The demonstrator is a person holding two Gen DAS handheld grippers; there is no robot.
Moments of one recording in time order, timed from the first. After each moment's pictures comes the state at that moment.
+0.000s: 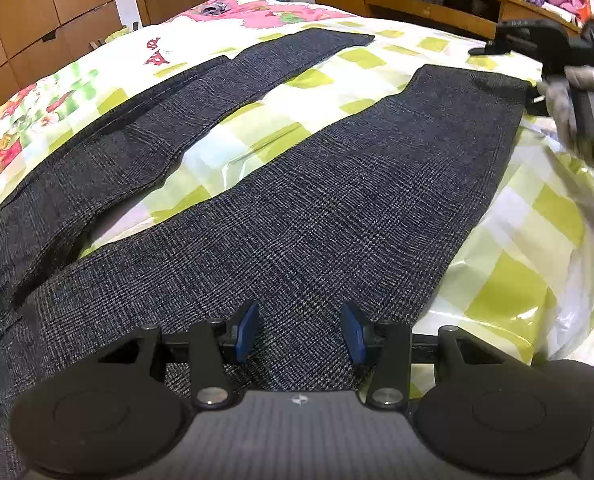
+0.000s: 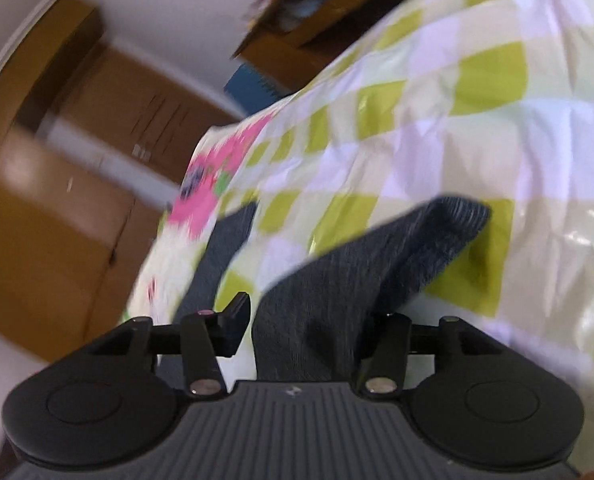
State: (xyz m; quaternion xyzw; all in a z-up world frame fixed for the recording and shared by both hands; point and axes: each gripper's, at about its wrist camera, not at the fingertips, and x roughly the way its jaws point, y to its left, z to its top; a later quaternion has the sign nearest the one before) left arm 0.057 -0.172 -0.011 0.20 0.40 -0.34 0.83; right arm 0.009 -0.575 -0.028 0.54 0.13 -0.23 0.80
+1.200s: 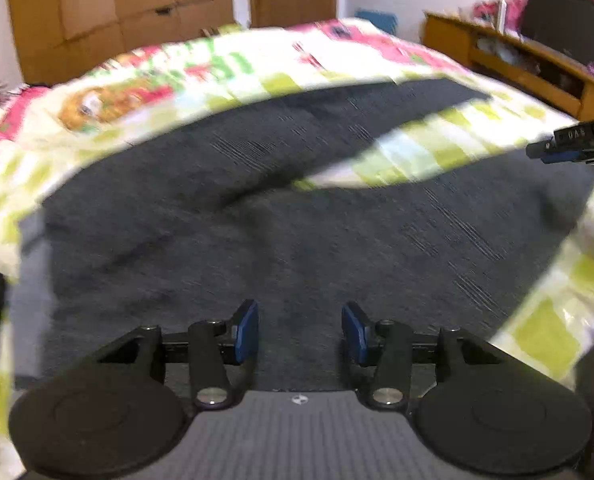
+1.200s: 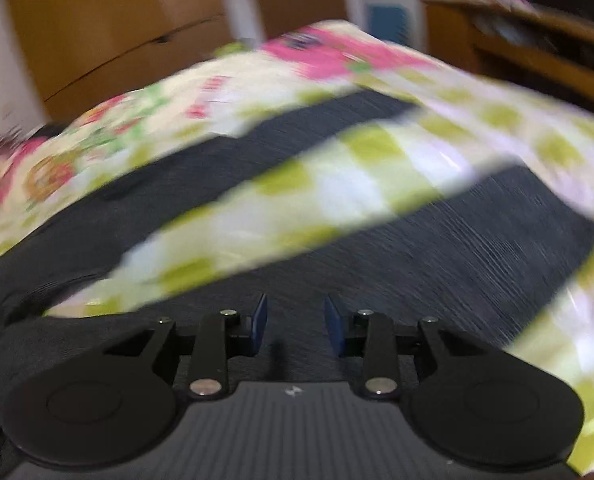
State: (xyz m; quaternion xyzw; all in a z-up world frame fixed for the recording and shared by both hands) left arm 0.064 0.006 0.009 0.10 0.38 -0.23 0.89; right arm 0.077 -0.355 0.035 0.12 0.35 -0.09 0.92
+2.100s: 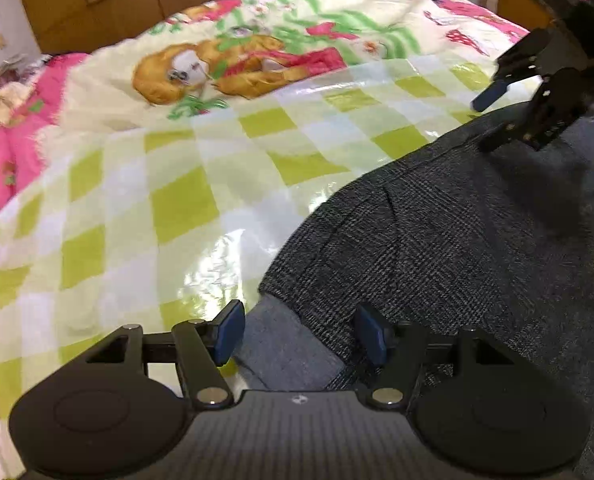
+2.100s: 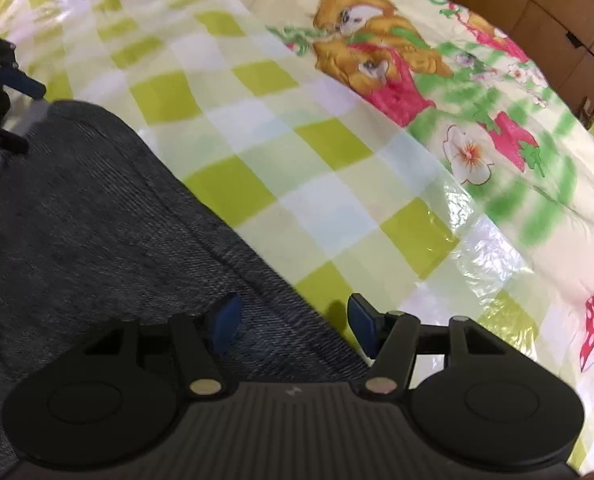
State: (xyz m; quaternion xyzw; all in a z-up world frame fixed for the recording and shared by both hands) left arm 0.307 0.165 0.009 0.15 0.45 -0.20 0.86; right arm 0.430 -0.120 -0.001 -0.27 0.48 0.30 0.78
